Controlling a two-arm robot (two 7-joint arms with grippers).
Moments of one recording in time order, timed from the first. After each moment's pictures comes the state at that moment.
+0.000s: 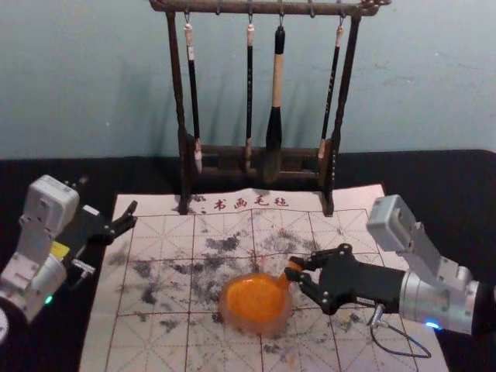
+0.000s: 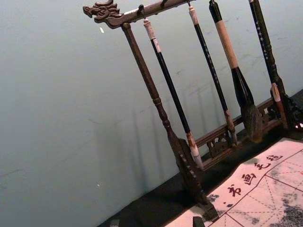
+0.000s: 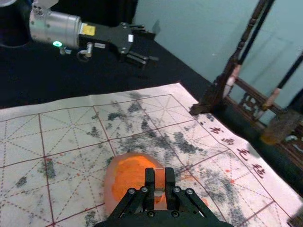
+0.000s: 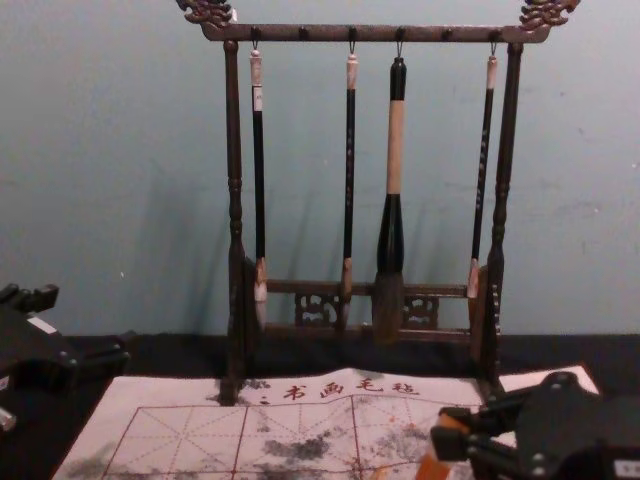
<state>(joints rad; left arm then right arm) -0.20 0.60 0.45 -1.41 -0.25 -0.12 0.03 0.26 0.59 -0.53 -1.54 0.30 0.05 0.64</state>
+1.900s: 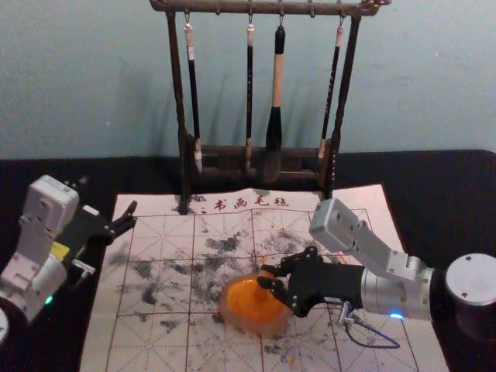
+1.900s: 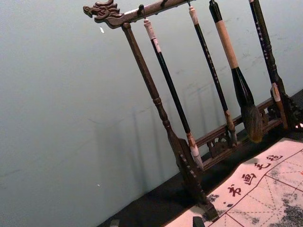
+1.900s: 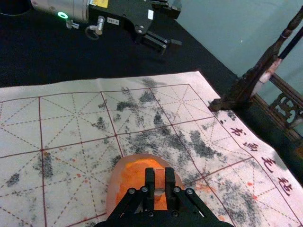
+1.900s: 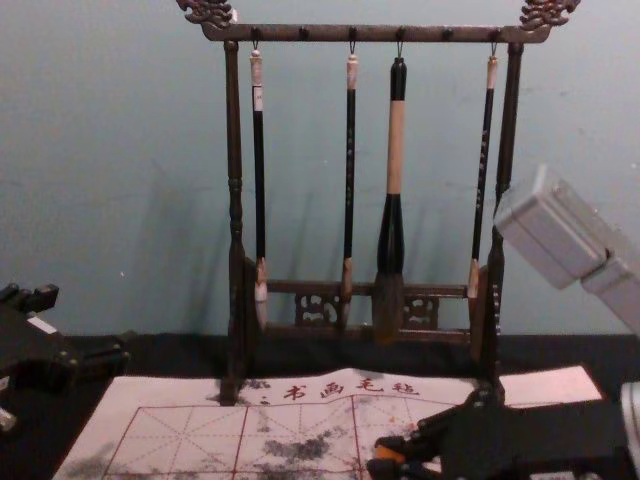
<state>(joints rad) -0.20 0.60 0.45 -1.41 -0.25 -0.12 0.03 0.38 0.52 -0.65 -1.47 0.20 0.13 0.65</state>
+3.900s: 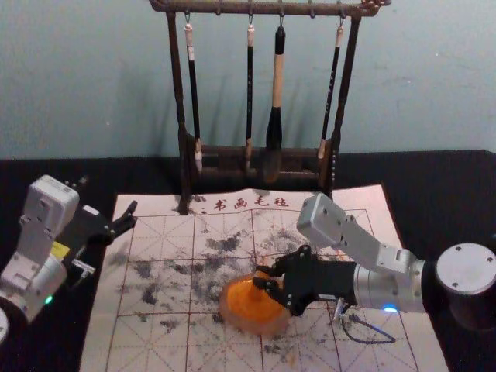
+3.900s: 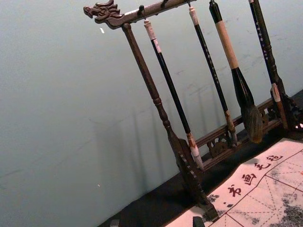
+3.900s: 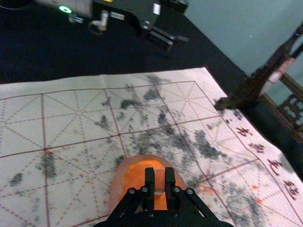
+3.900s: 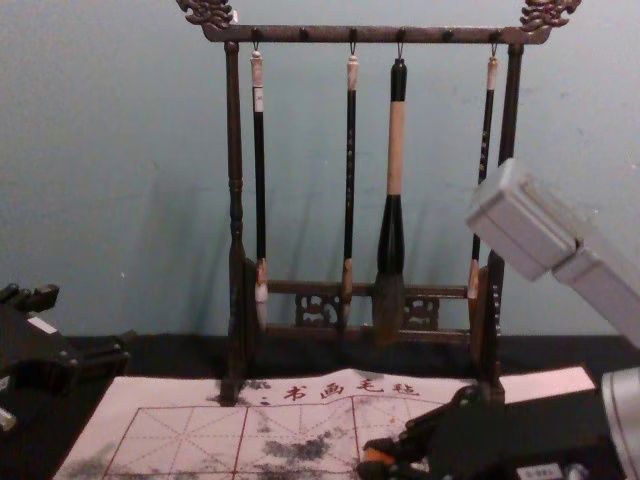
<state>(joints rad) -0.20 0.60 0.45 -1.41 -0.25 -0.12 0.03 0.42 0.52 -0.68 -1.48 0.18 0.19 0.66</state>
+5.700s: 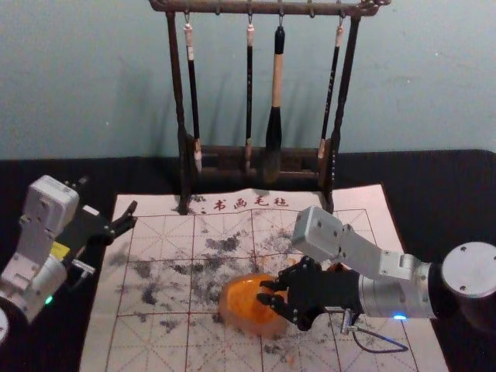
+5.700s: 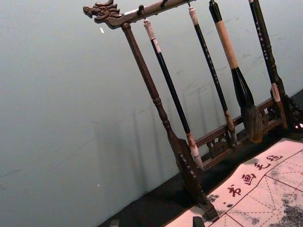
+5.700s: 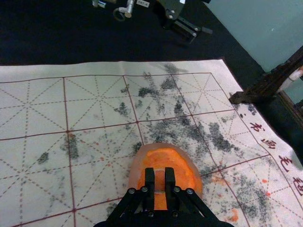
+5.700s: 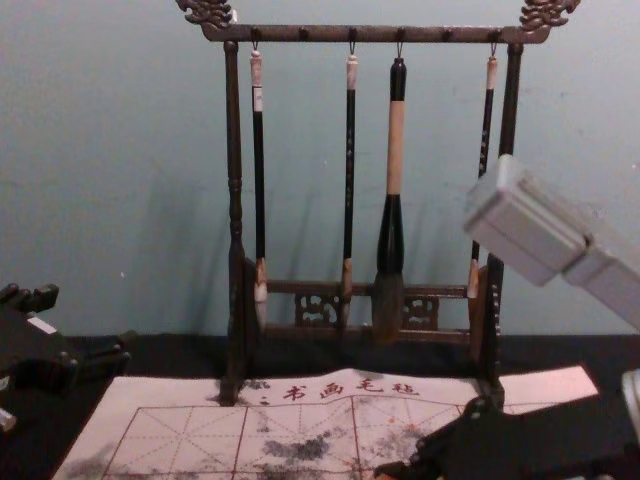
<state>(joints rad) -0.20 0.60 0.45 -1.41 -0.25 -0.12 0.03 0.41 0.58 -0.70 -1.59 0.15 0.28 0.69</state>
